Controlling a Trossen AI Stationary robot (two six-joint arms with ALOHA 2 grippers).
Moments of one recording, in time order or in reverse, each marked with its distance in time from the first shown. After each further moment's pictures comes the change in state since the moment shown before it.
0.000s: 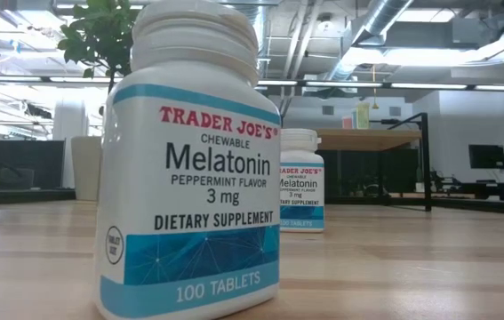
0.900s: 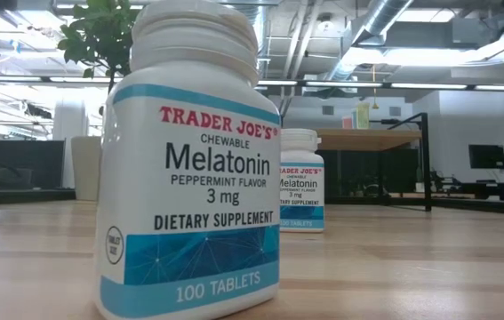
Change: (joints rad) left arm 0.064 -0.002 0.137 -0.080 0.043 0.062; right arm 0.000 0.000 0.000 0.000 0.000 0.000
